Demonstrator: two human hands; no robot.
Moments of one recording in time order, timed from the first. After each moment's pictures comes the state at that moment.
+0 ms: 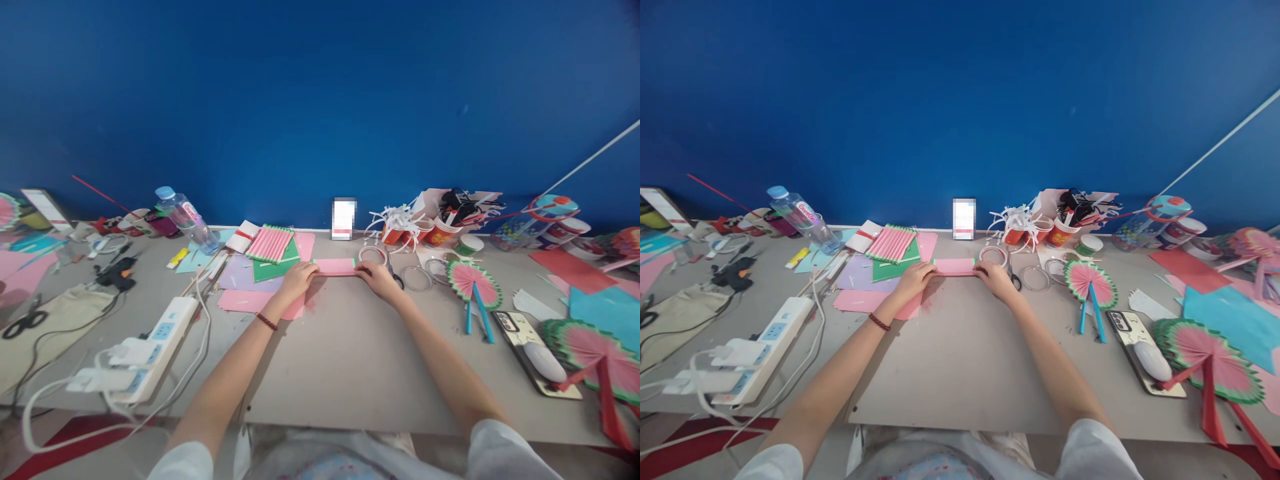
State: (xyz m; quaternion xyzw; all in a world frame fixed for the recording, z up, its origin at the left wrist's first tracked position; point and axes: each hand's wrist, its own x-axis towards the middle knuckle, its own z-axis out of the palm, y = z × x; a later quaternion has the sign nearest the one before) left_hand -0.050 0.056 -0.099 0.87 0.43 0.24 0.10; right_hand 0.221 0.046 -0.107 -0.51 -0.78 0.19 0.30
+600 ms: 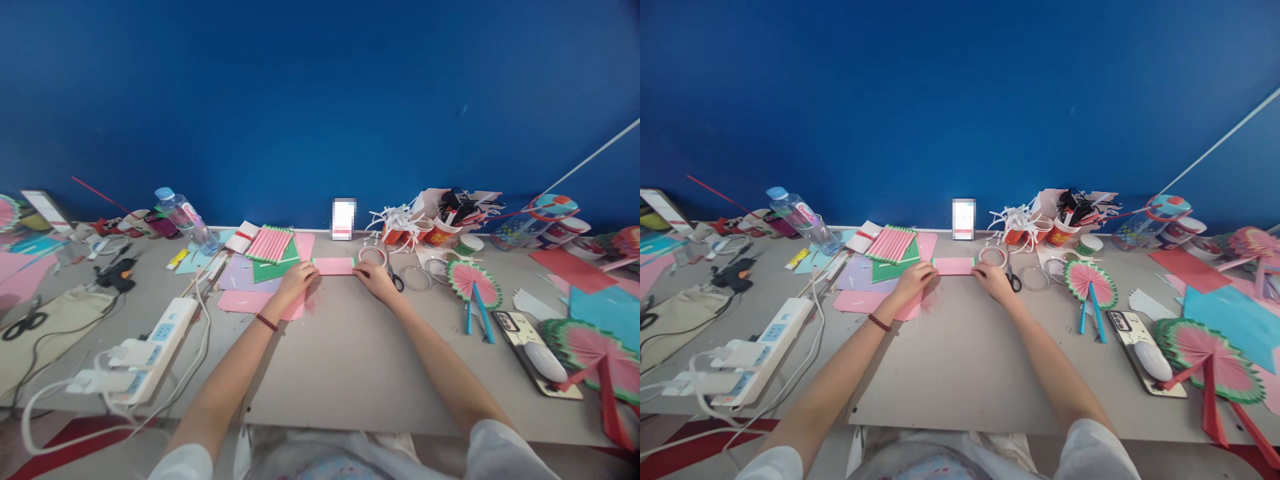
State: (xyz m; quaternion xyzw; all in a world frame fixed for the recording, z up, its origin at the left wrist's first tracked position) left_hand -0.056 0.058 -0.103 0.86 0.40 0.28 0.15; right_hand 0.216 0.046 -0.111 -0.50 -0.78 0.16 0.33
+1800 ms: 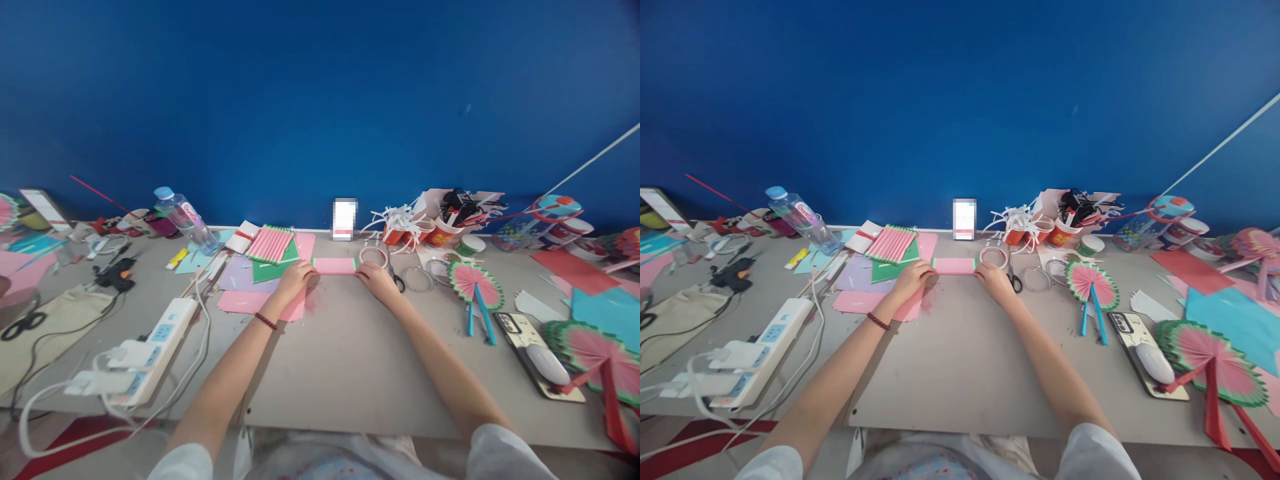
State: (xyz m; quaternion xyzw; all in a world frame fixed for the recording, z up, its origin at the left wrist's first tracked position) left_hand -0.058 0.063 -0.104 0.85 0.42 0.29 0.15; right_hand 0.217 0.045 -0.109 -0.51 -0.82 0.08 0.24
